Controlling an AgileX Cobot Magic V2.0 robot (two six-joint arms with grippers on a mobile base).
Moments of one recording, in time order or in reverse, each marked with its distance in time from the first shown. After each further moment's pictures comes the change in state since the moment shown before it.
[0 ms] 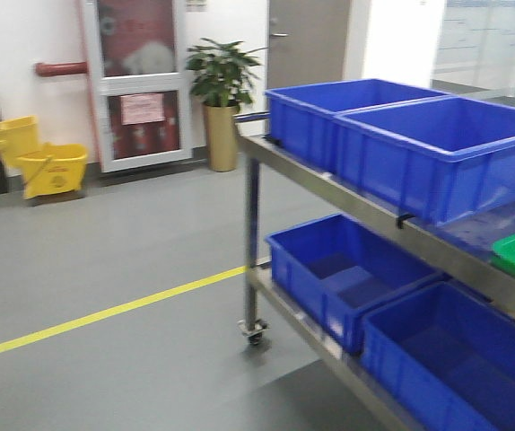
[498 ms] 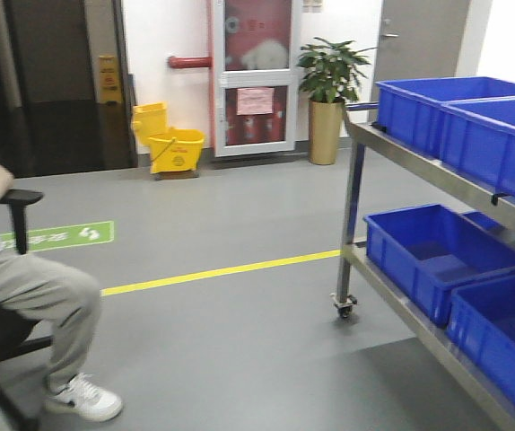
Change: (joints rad) left arm 0.000 0.000 0.000 0.000 0.000 0.000; right arm 0.000 0.000 0.000 0.000 -0.001 0.000
